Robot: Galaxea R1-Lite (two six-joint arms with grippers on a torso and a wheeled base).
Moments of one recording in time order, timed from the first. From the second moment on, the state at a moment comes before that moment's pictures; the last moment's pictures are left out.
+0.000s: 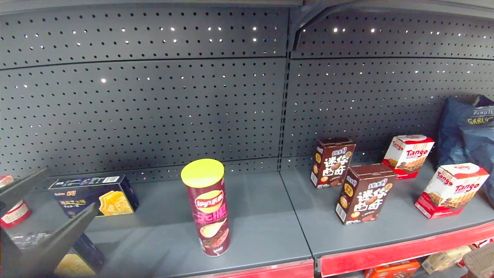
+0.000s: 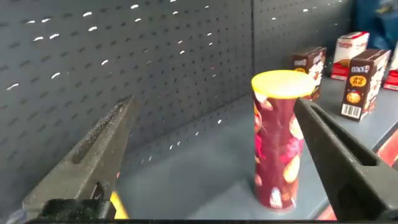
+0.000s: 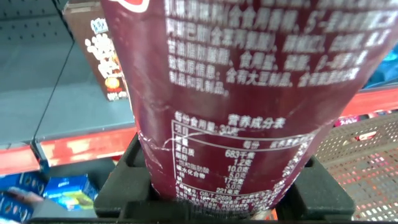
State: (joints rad) left arm 0.09 0.96 -0.02 -1.20 -0.55 -0.02; right arm 0.12 0.49 -0.14 -0.25 -0.17 0.03
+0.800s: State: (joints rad) left arm 0.17 0.11 -0.01 -0.09 0.06 0.05; right arm 0.08 0.42 -0.14 -0.25 -0.17 0.03
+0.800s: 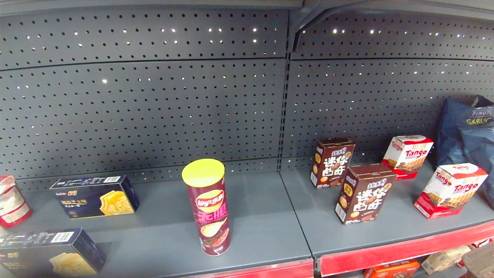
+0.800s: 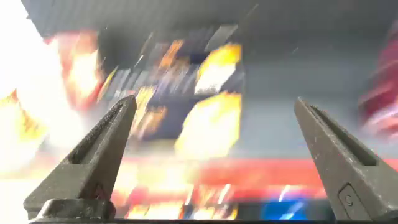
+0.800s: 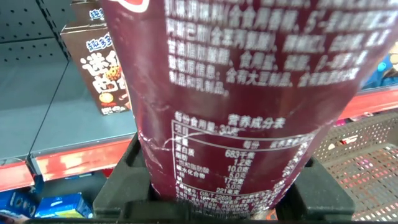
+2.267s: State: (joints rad) left arm 0.17 0.10 0.00 0.00 -0.03 0.02; right arm 0.17 0.73 -0.46 -0.20 0.01 -0.04
